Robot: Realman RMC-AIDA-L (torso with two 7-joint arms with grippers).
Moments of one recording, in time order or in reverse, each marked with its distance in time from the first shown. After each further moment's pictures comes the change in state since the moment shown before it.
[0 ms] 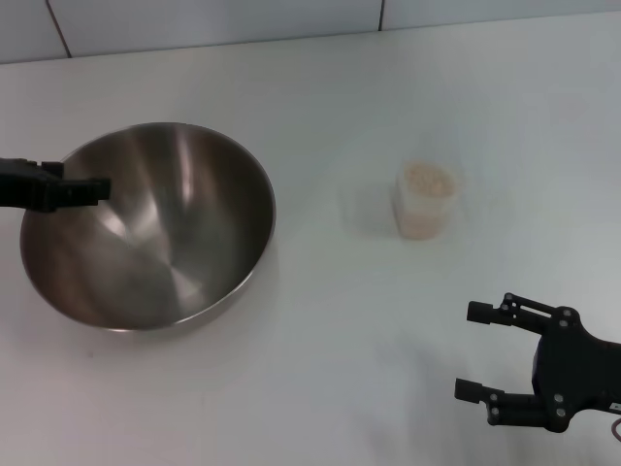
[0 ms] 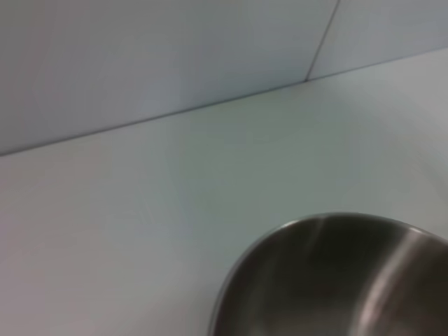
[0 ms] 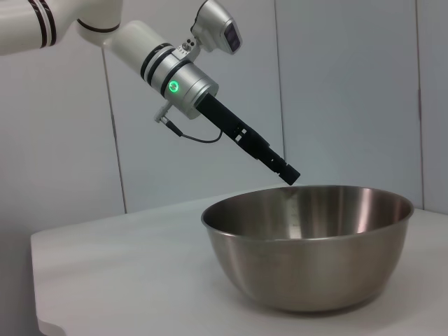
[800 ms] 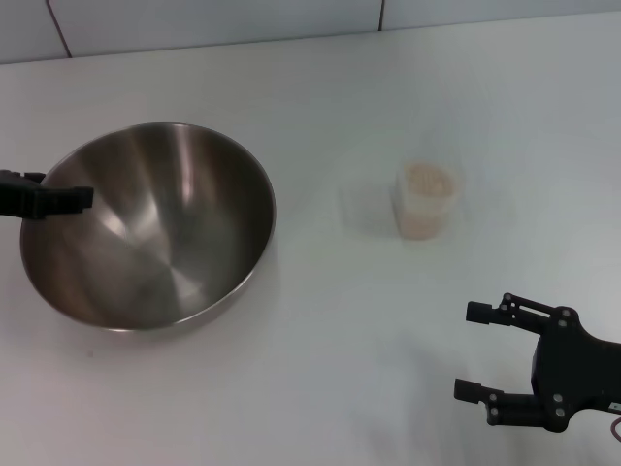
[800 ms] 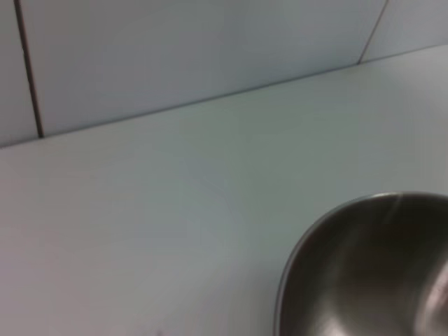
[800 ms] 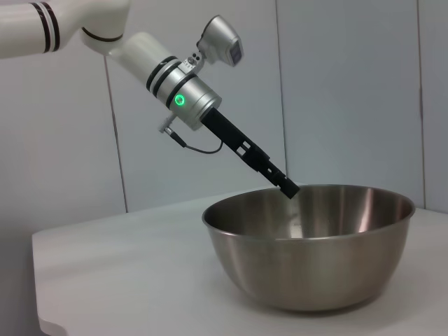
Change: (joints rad) left arm -0.004 0.005 -0.001 -0.056 0.060 -0.080 0.010; right arm 0.002 0.000 0.000 0.000 -0.003 0.000 0.001
